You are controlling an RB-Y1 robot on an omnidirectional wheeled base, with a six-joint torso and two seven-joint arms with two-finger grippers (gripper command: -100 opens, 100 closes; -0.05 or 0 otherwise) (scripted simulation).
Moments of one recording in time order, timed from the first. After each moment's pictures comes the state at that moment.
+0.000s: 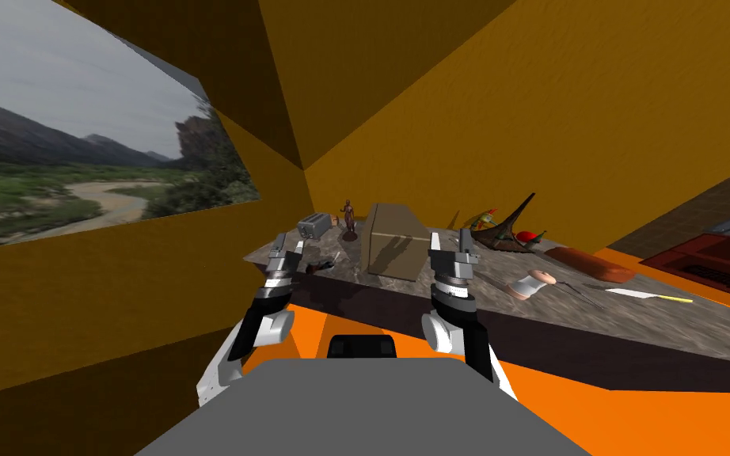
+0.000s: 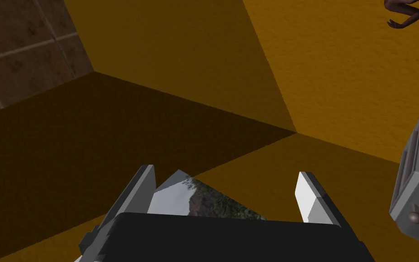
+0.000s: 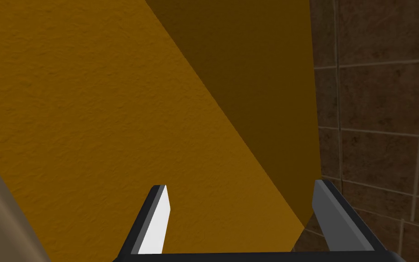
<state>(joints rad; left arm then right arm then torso) 0.39 0.13 0.04 -2.14 0.06 -0.43 0.13 0.46 0.01 0.07 -2.33 -0.02 -0.57 -0.08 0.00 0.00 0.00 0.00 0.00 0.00</state>
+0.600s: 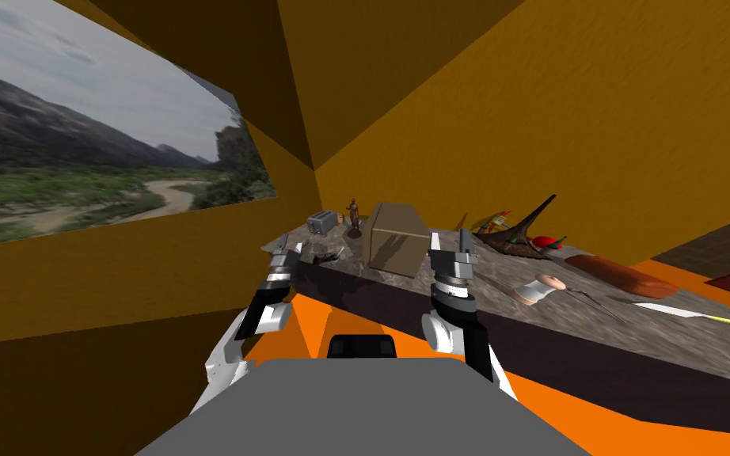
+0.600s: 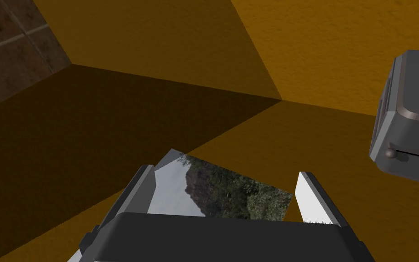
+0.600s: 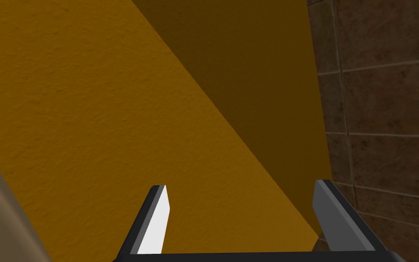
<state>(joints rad) 0.29 0.20 0.11 -1.99 0.09 -0.39 0.15 0.46 0.01 0.07 -2.33 -0.02 -0.57 -0.08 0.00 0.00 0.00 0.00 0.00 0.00</state>
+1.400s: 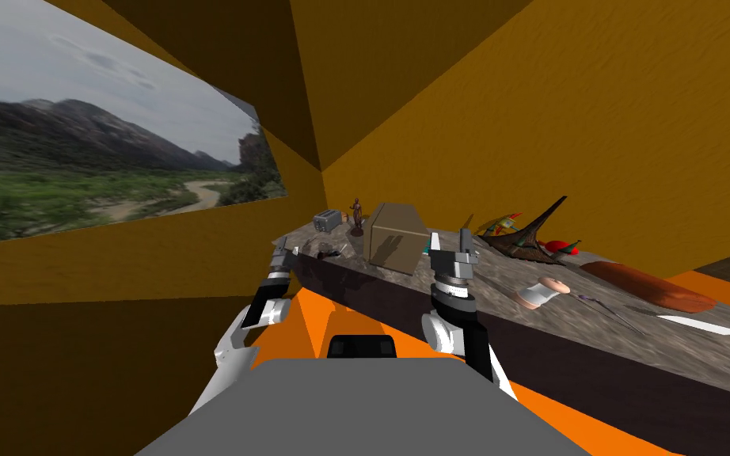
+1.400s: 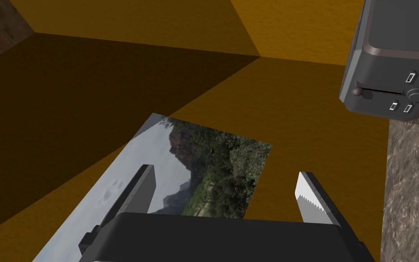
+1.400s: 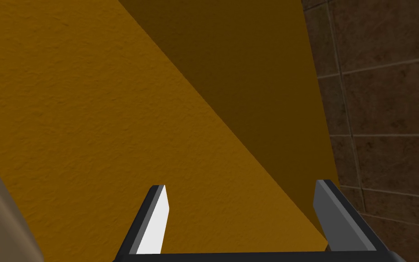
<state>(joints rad) 0.20 0.21 0.19 -1.80 0.12 -0.37 0.16 0.46 0.01 0.07 -2.33 -0.02 -0.57 -0.08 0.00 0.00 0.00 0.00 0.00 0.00</state>
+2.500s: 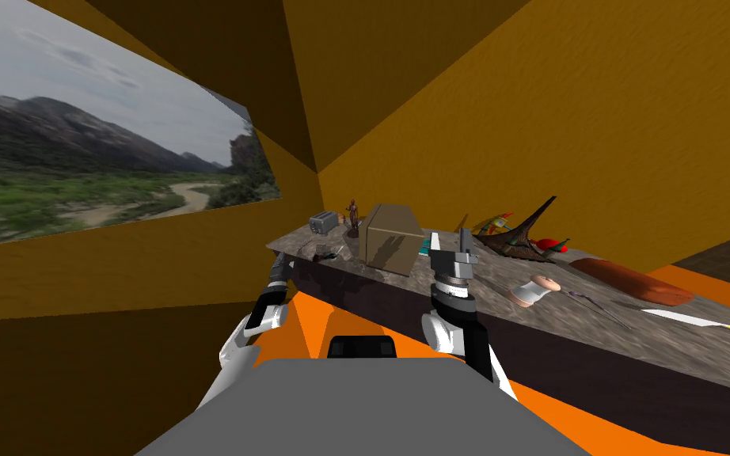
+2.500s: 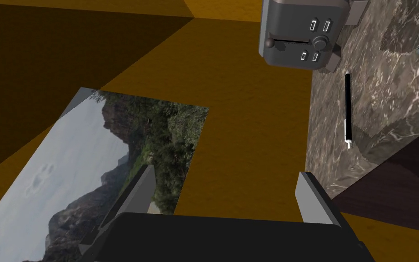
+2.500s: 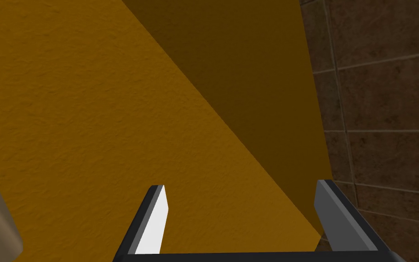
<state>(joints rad) 0.14 0.21 0.26 -1.49 0.16 -0.37 0.13 0.46 0.01 0.07 -2.33 -0.02 -0.57 -0.08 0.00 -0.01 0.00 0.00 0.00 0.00</state>
